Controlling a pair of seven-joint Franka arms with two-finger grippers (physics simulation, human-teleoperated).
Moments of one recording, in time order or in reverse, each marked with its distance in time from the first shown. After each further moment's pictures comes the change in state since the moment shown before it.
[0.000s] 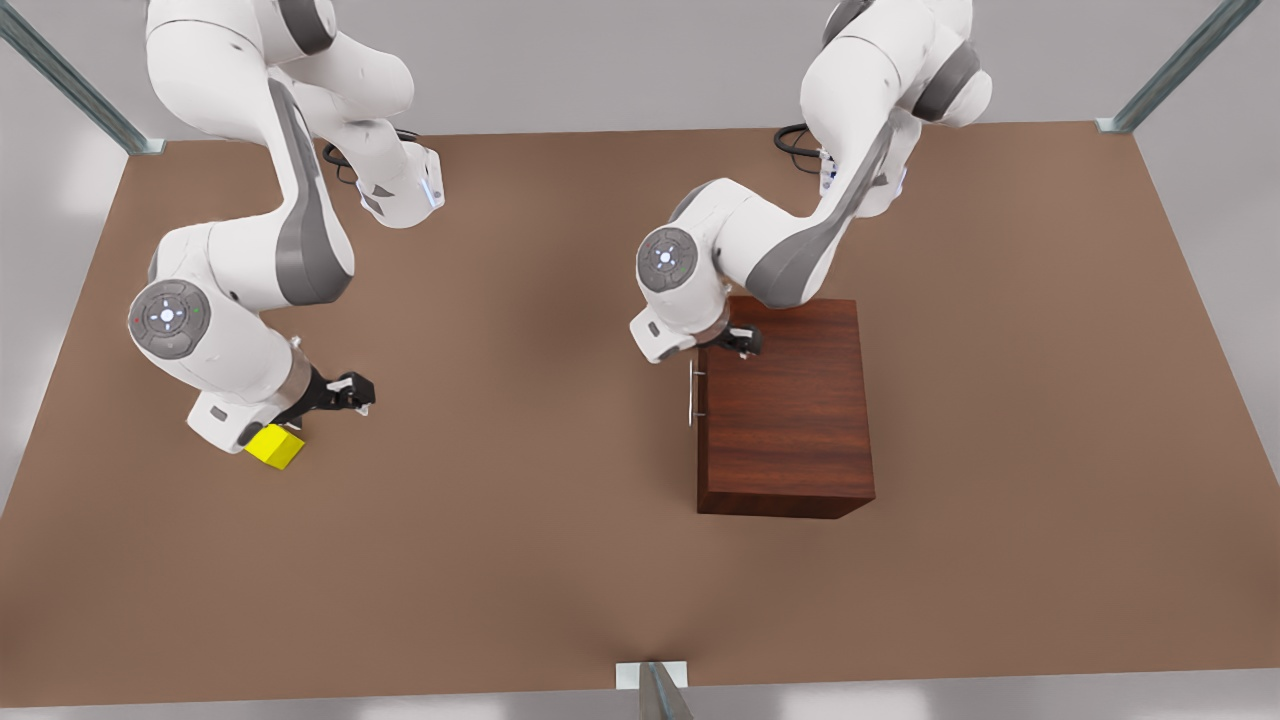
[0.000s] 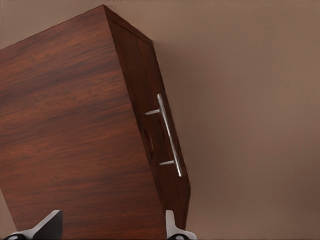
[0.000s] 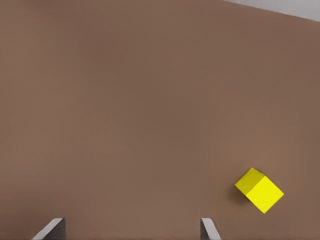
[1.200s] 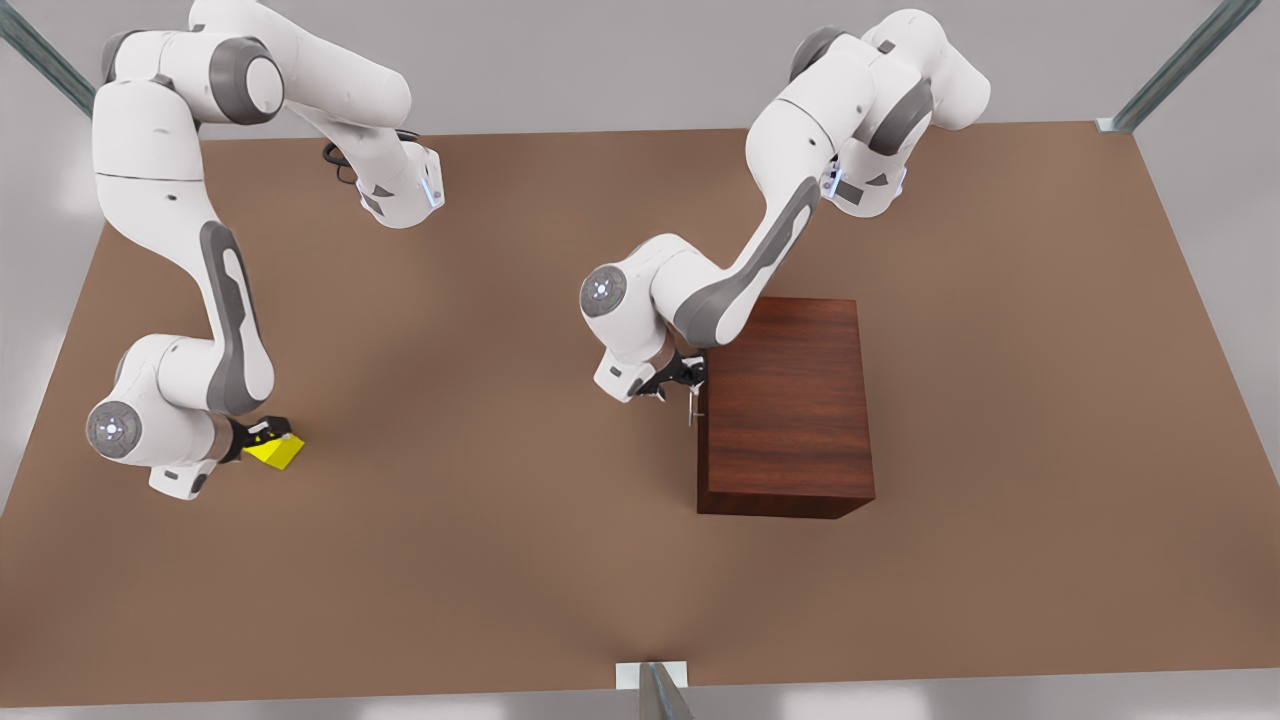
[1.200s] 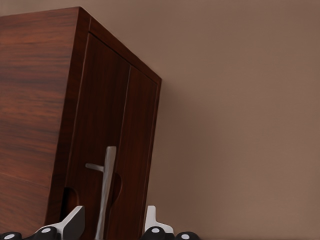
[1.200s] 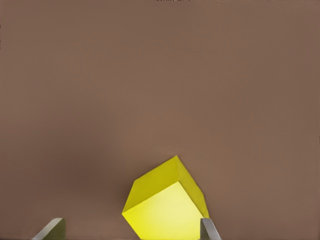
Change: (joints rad) left arm -0.078 0.177 0.014 -0.002 0.145 0.241 -0.486; right arm -0.390 0.207 0.018 -0.296 -0.084 0.366 -0.557
